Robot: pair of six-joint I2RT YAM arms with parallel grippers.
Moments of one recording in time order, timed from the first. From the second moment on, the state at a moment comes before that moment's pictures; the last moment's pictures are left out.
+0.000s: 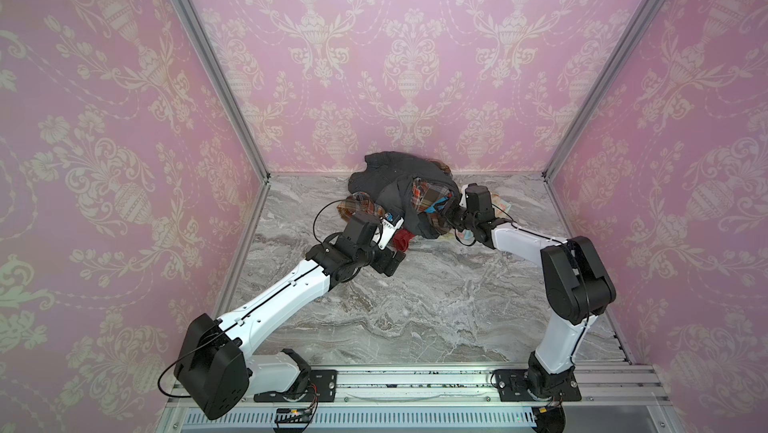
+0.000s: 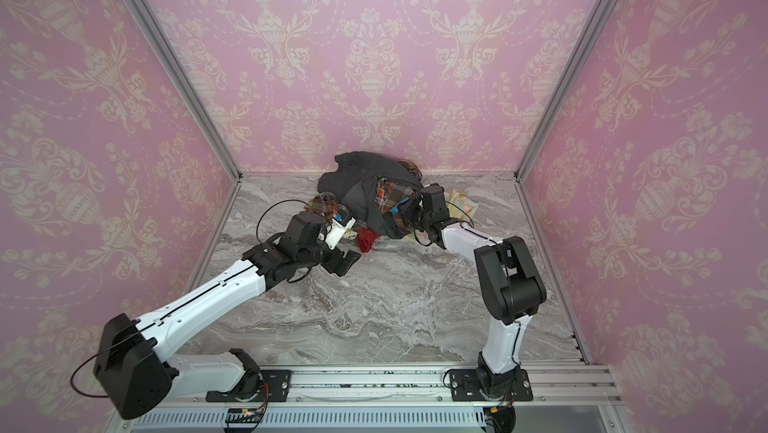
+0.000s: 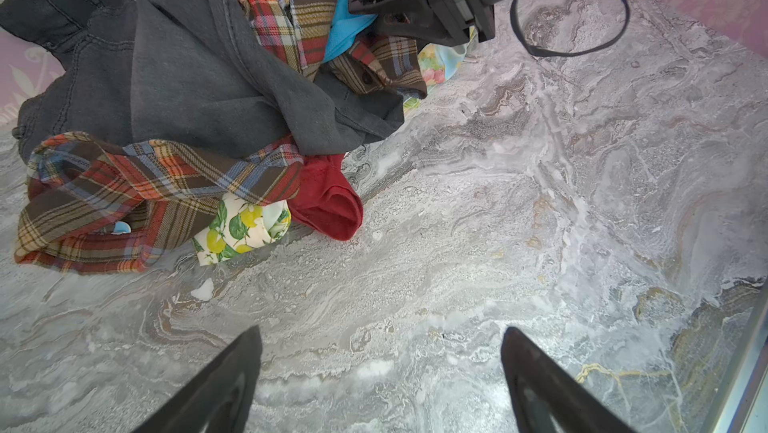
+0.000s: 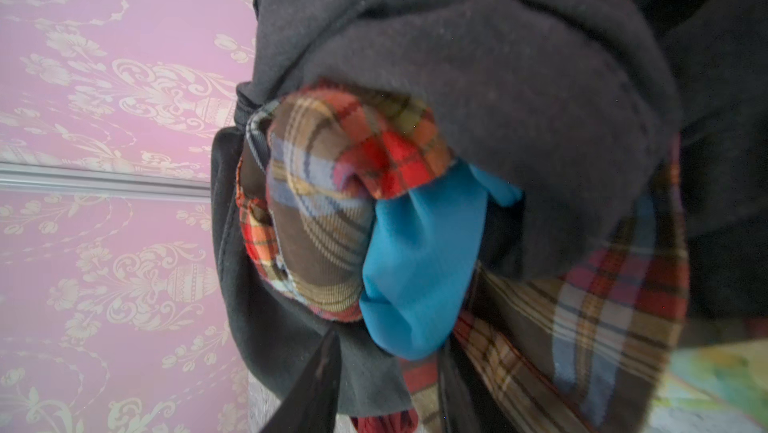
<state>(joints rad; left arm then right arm) -0.63 1.29 1.00 -0.43 0.10 0.05 0.30 1.85 1.17 0.16 -0.22 0.96</state>
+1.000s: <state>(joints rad) -0.57 1.28 1.00 -0.37 0.04 0.00 0.31 1.86 1.90 -0.22 -0.23 0.76</state>
